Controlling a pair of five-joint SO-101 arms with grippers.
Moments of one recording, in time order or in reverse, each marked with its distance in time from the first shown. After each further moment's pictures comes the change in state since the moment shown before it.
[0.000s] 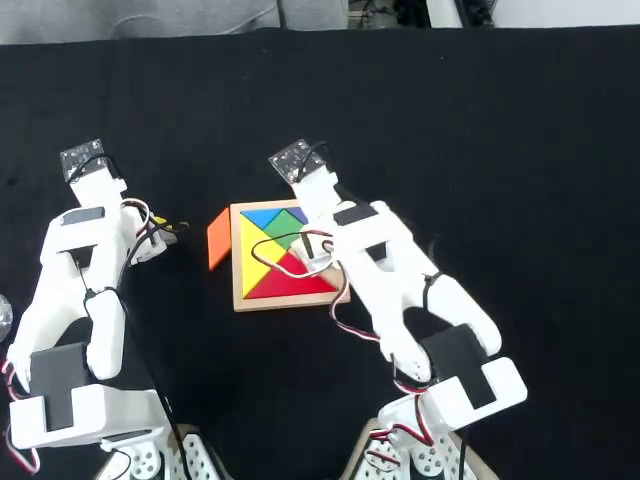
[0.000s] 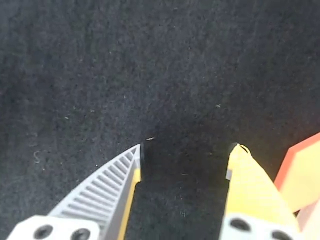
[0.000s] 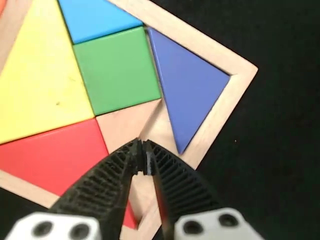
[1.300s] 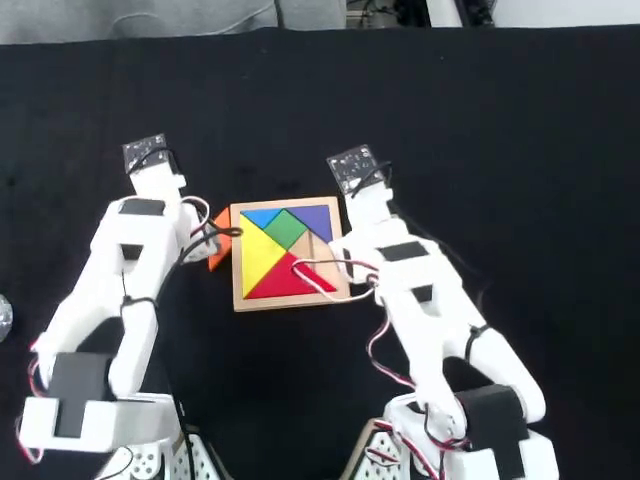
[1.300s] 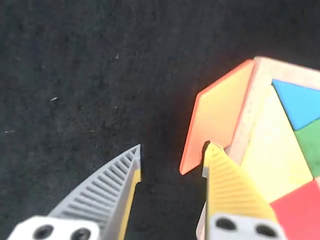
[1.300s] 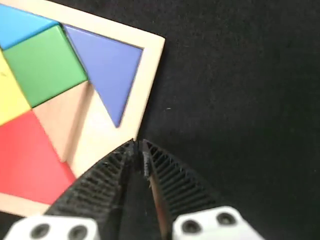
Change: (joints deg) left arm 15.6 -1.1 -3.2 7.6 10.1; right arm 10.0 -19.0 20.1 -13.5 -3.1
